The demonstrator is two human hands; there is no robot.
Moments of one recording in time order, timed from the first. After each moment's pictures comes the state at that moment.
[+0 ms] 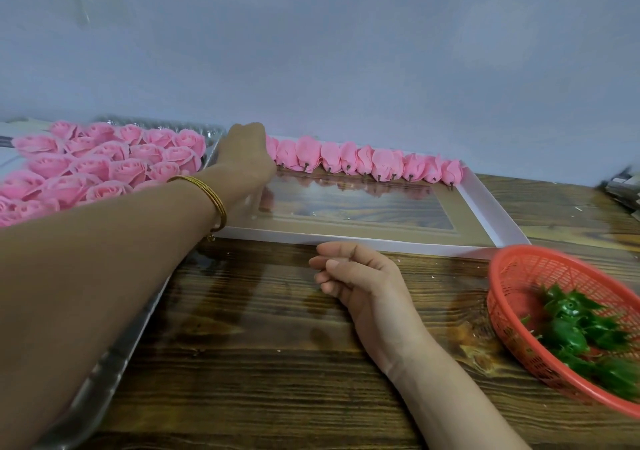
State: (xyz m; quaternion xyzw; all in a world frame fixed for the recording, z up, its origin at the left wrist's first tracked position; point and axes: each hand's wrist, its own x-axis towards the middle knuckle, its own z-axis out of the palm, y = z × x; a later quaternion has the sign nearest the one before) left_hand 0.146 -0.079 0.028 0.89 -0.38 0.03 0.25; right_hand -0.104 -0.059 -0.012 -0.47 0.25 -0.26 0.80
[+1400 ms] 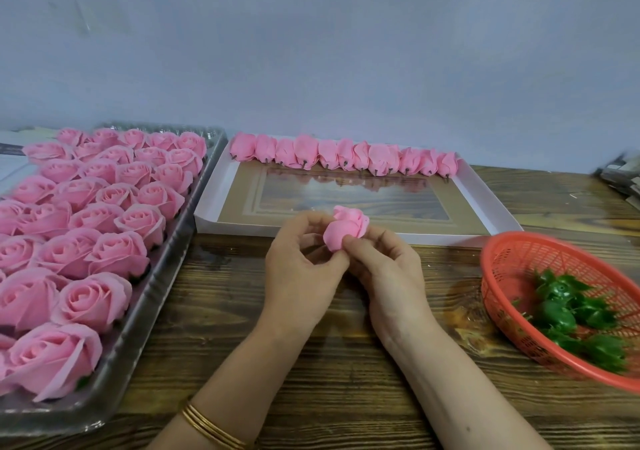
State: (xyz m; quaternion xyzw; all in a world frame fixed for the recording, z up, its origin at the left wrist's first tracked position) left_hand -0.029 0.004 -0.013 0.62 -0.31 -0.19 0.69; right_hand -0.105 -0.066 -0.017 -0.46 0.31 -0.40 0.73
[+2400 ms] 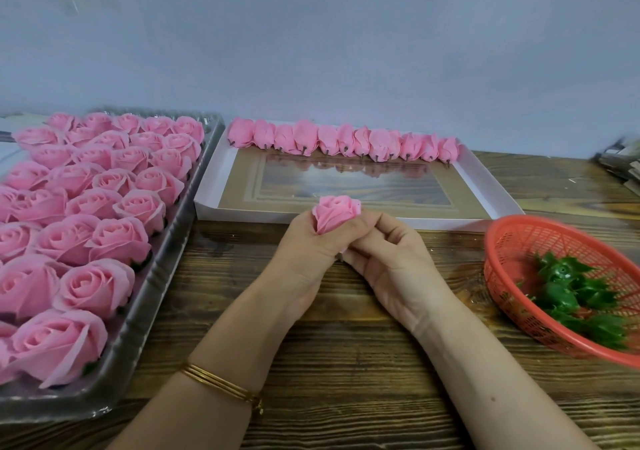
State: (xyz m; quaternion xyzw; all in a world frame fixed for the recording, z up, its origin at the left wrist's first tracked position) left_hand -0.015 -0.003 -0.010 0.51 -0.27 -0.44 0.69; right_hand -0.113 -0.072 -0.012 -0.43 0.20 -0.31 0.82
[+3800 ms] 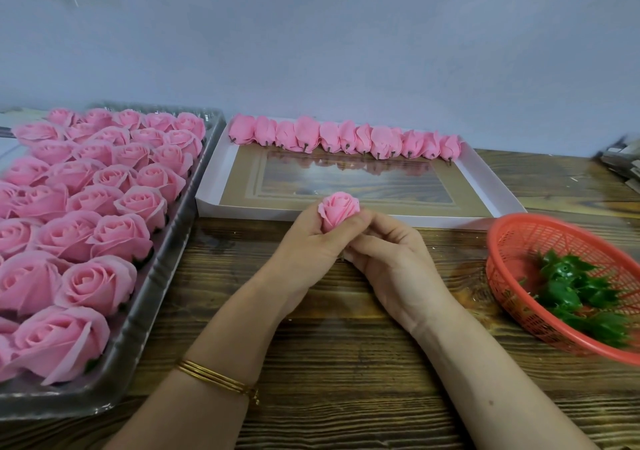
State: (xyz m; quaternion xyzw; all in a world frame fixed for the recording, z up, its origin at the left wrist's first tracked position) left_hand -0.009 0.000 -0.008 0.55 -0.36 -0.41 0.64; right_hand -0.112 -0.069 -0.015 -0.50 0.18 -0.30 0.79
